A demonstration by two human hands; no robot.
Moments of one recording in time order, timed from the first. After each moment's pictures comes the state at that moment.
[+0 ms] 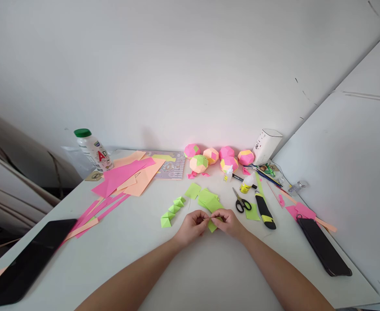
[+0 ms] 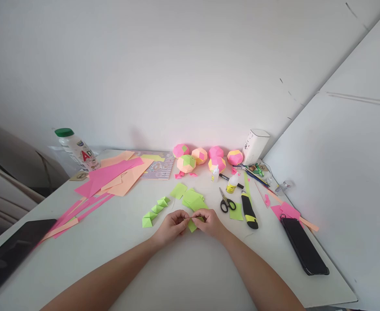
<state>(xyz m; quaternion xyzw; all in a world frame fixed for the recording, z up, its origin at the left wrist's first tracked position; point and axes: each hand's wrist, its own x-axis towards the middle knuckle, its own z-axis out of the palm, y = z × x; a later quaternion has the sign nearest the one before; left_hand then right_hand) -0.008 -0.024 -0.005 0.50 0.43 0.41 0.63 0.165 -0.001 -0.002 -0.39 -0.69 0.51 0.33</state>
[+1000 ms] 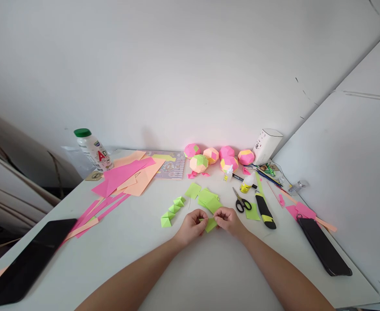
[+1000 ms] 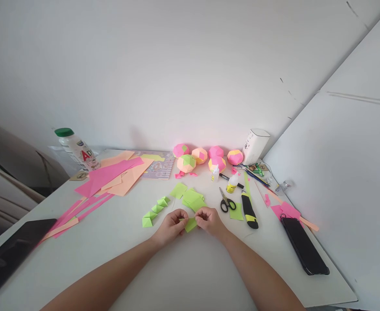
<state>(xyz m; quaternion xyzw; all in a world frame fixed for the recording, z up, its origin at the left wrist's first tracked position) -0.010 -0.025 -0.005 0.51 0.43 0.41 0.62 0.163 -0.002 0.001 -0.41 -0.63 0.55 0.36</state>
